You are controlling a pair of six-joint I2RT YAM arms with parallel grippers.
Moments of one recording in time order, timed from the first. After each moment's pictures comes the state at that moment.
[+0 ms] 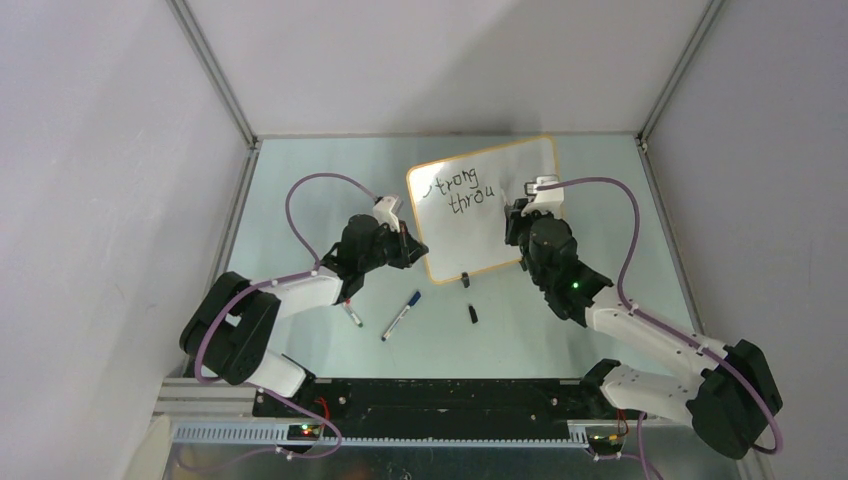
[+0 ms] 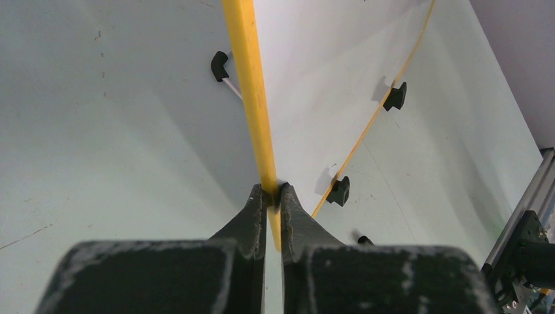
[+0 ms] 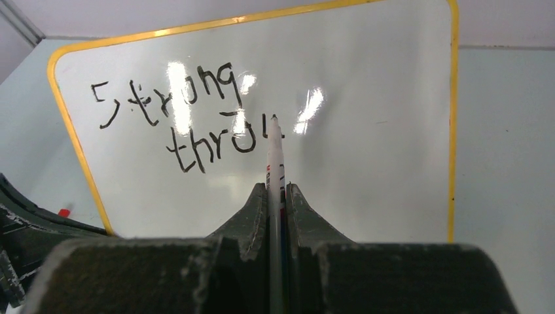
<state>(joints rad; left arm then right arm) -0.53 1.47 0.62 0.45 0.26 -0.44 0.70 1.09 0.70 0.26 0.53 0.16</state>
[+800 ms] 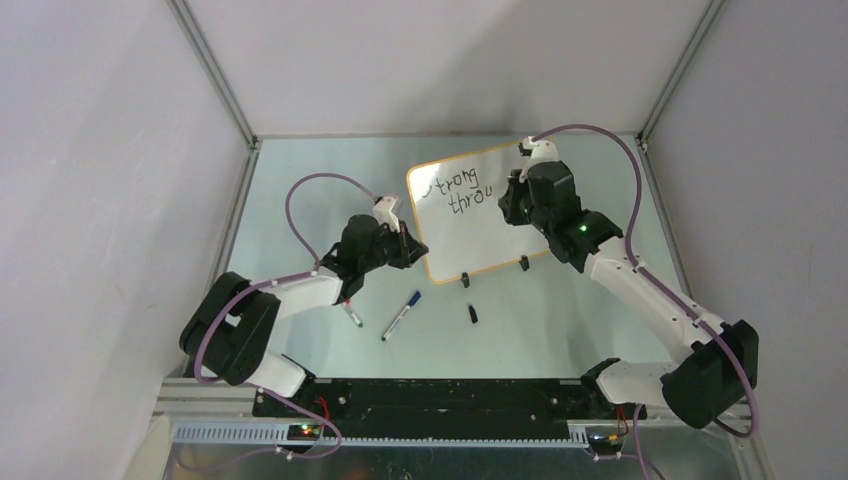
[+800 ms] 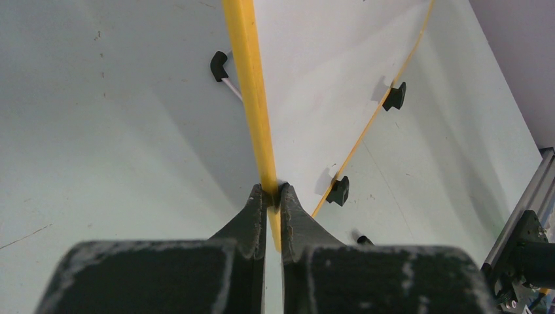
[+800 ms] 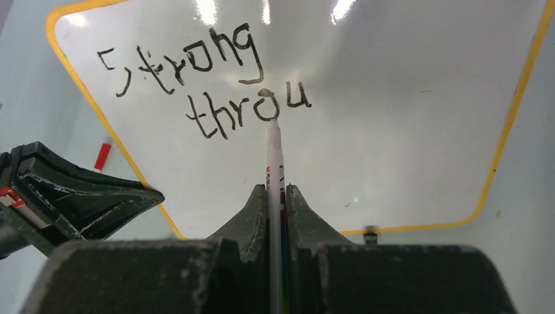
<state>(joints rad) -0.53 1.47 0.62 0.45 0.26 -0.44 0.54 1.25 1.11 -0.31 0.18 0.31</state>
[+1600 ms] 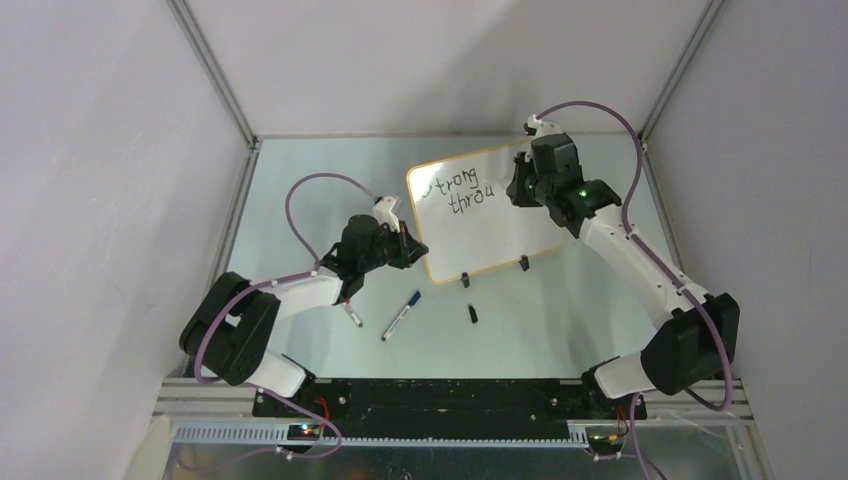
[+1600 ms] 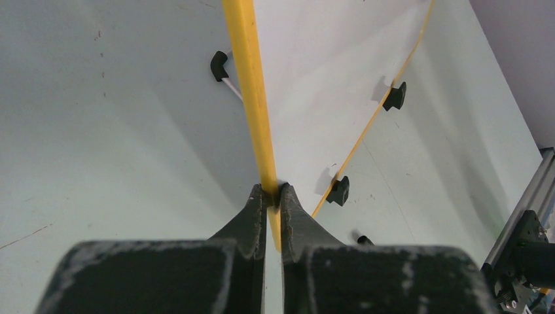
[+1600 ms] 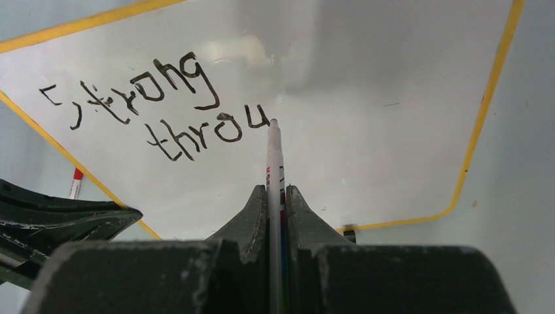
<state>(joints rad) -0.53 1.47 0.62 0.44 0.26 -0.44 0.43 1.42 1.34 -0.51 0.11 0.30</state>
